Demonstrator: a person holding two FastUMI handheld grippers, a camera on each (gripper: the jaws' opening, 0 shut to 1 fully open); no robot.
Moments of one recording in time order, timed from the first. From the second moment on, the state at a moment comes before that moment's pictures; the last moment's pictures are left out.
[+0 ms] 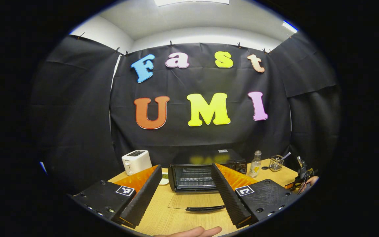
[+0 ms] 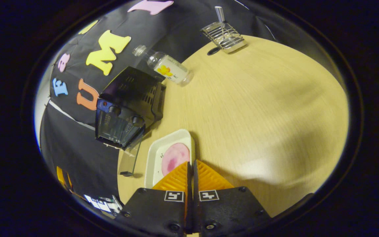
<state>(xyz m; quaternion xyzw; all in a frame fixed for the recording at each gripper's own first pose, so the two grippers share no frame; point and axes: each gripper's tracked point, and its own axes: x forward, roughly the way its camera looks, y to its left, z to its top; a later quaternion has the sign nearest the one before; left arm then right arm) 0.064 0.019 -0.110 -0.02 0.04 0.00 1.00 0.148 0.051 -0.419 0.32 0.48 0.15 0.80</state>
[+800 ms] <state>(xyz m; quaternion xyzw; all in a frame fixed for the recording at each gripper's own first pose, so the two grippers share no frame) 0.030 0.041 -0.120 0.00 0.04 -0.02 1.00 0.129 0.139 -0.290 0.29 0.42 0.22 0.83</state>
